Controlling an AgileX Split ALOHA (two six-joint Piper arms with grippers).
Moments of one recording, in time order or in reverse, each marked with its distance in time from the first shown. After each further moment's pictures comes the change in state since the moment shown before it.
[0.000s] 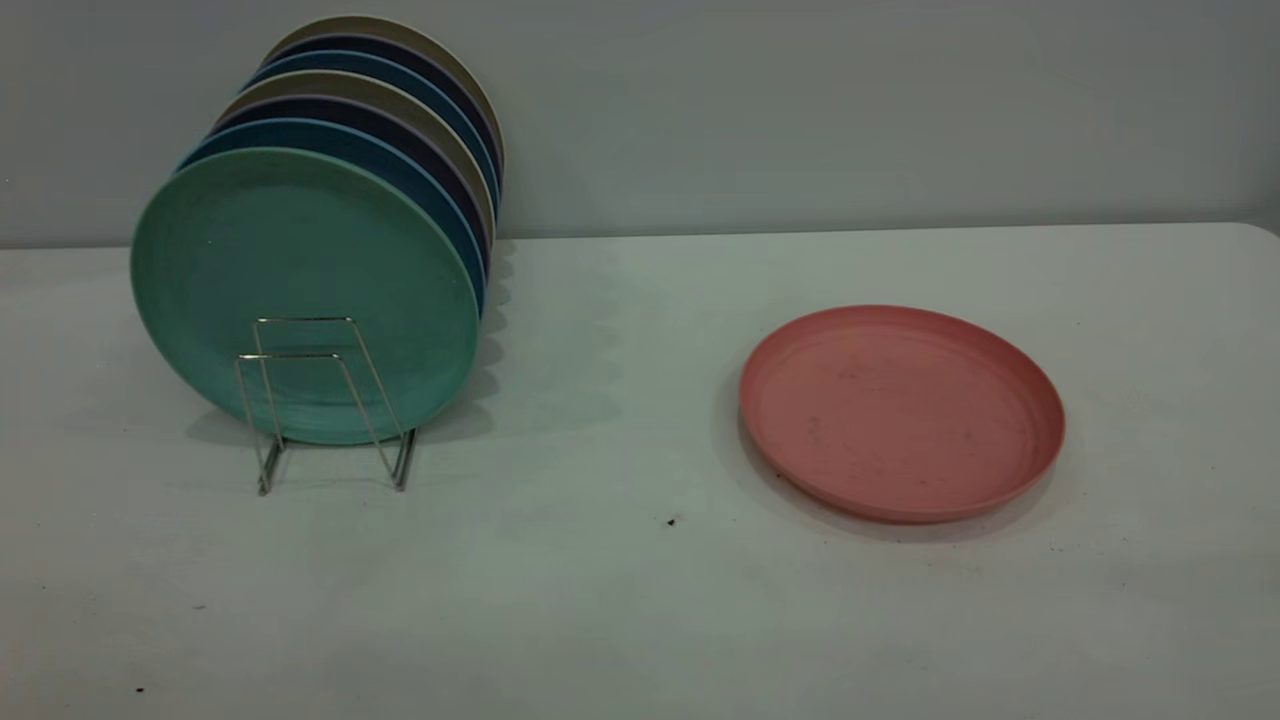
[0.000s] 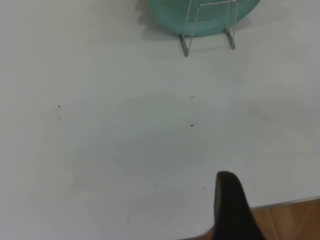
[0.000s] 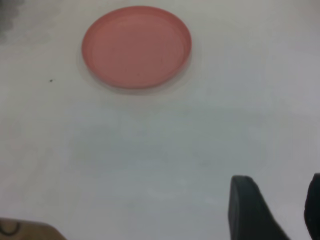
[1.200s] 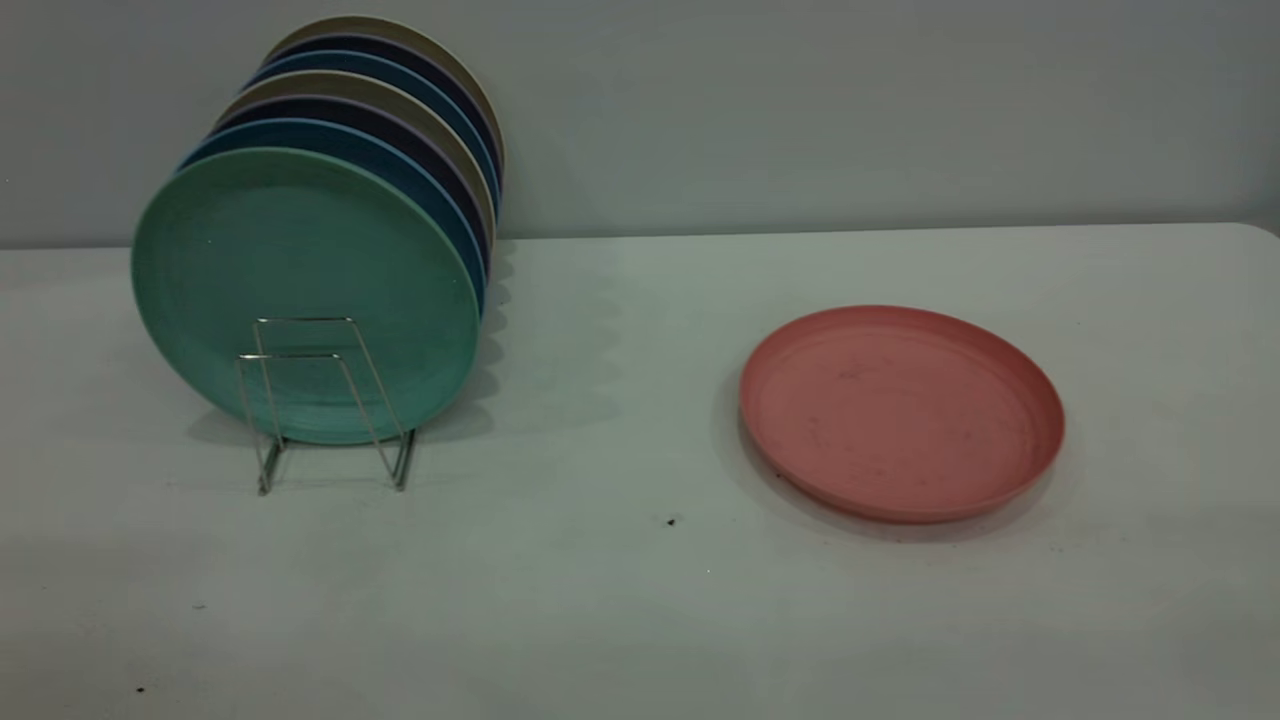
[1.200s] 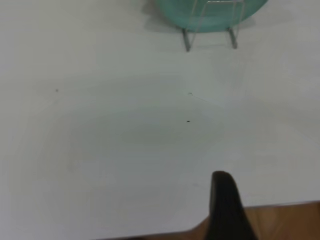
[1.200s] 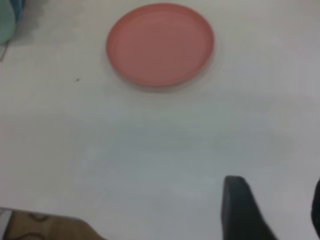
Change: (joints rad) left arm 0.000 0.168 -0.056 0.021 -0.044 -0.093; right arm 0.000 0.164 -0.071 0.074 -0.026 -0.004
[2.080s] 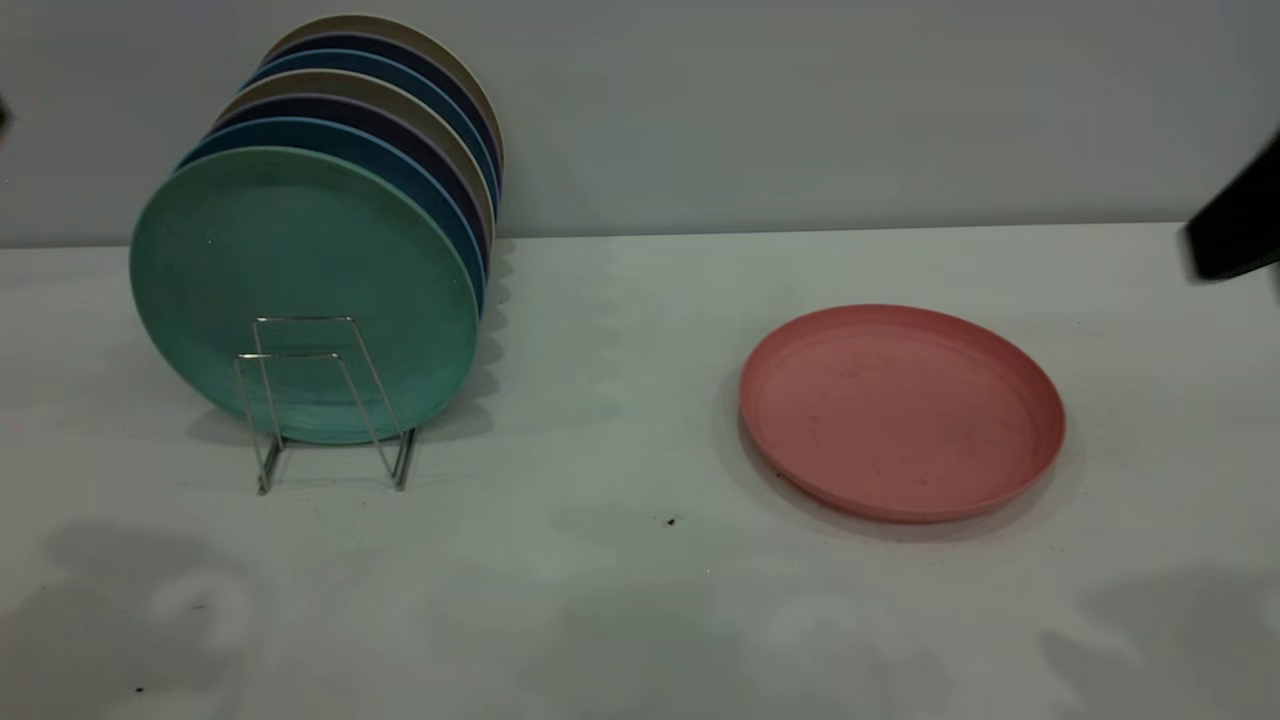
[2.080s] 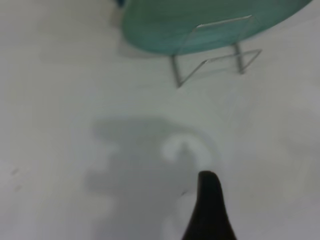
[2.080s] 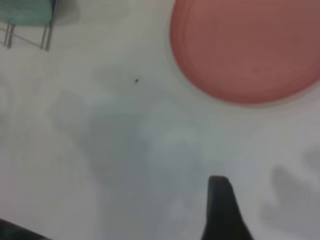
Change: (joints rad) left arm 0.000 1.200 -0.437 -0.115 -0.401 0.167; right arm 0.000 1.214 -0.121 0.678 -0.560 -0.640
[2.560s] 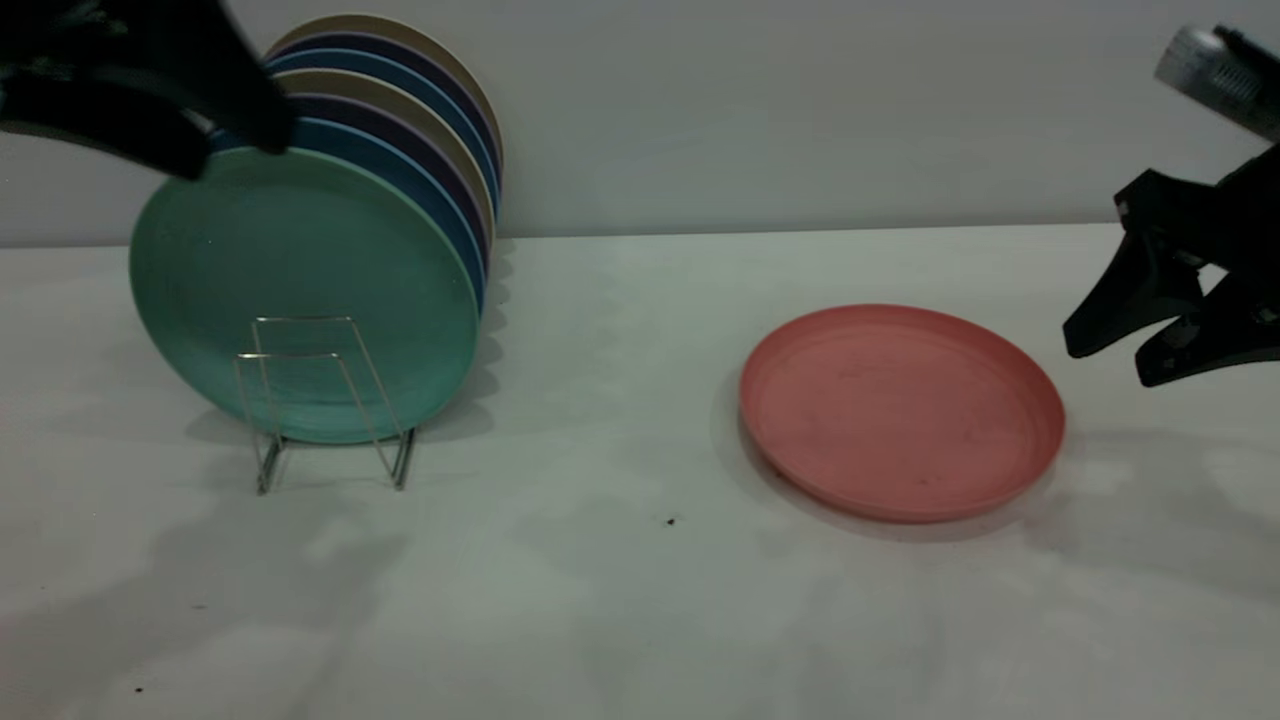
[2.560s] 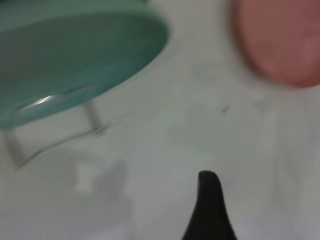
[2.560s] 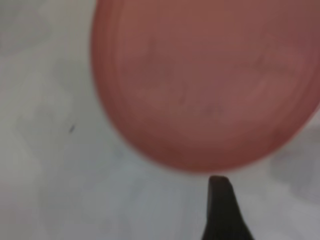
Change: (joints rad) left arm 0.000 0.232 -0.048 -0.650 -0.064 0.544; right arm -0.114 0.610 -0.358 0.141 0.022 -0.143
